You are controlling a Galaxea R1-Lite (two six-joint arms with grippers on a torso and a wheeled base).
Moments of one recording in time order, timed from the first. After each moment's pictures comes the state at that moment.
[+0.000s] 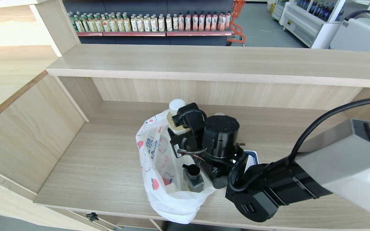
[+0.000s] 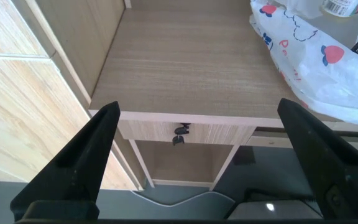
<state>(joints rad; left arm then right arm) 0.00 0.00 0.00 0.00 -0.04 0.00 0.88 2.14 -1.12 -1.06 -0.41 -0.25</state>
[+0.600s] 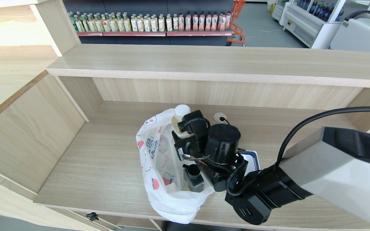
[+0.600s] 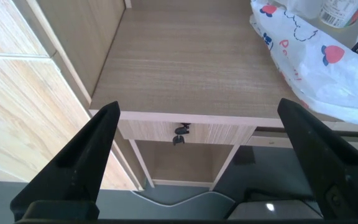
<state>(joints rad) 0.00 0.00 0.00 0.00 -0.04 0.00 0.85 2.20 -1.08 -1.19 -0.40 -0.24</state>
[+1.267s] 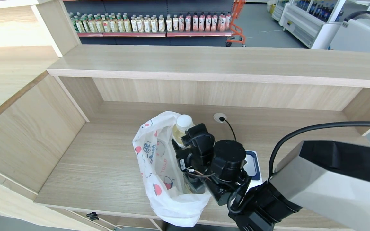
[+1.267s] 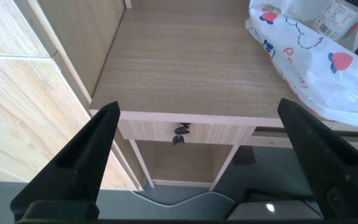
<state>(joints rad) 0.00 0.00 0.00 0.00 -0.04 0.00 0.85 2.26 -0.95 -1.39 -0.36 -0.24</state>
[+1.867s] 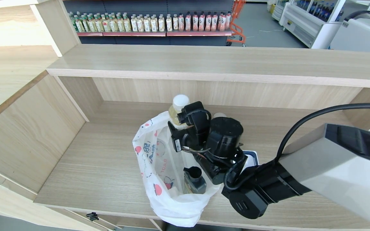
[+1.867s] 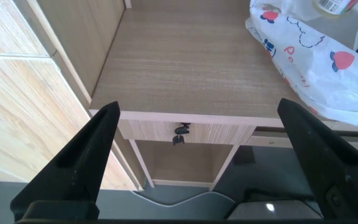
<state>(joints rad) 0.00 0.00 0.00 0.00 -0.04 0.00 0.85 2.20 -1.15 -1.23 -0.36 -0.24</state>
